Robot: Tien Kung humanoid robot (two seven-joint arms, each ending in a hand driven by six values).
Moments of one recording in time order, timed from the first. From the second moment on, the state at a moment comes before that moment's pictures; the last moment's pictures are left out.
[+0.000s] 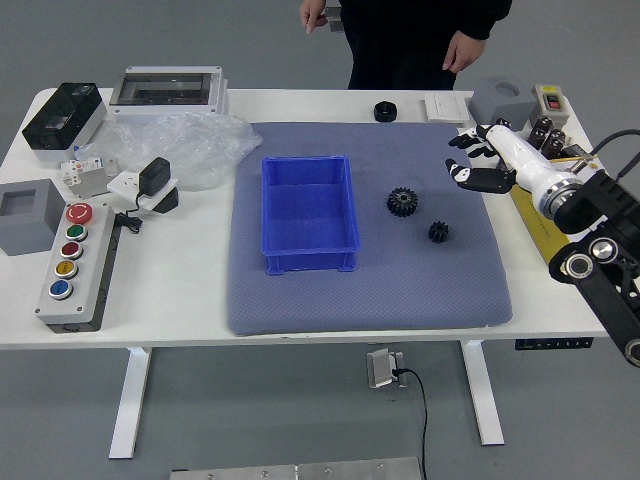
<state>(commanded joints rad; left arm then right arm) -0.15 0.18 -1.09 -0.18 1.42 -0.22 0.39 0.44 -0.39 1.16 1.42 -1.93 0.18 -0.33</state>
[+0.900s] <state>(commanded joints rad) -0.15 0.18 -1.09 -0.18 1.42 -0.21 0.39 0.56 -0.37 0.83 1.25 -2.27 0.28 -0.35</state>
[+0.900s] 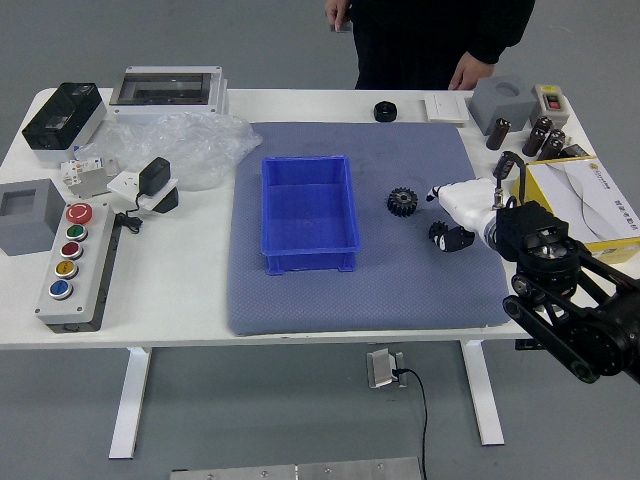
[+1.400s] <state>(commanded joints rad) -0.15 0.17 -1.08 -0.18 1.41 -0.21 0.39 0.56 -0.36 0.81 1.18 -2.27 0.25 -0.33</state>
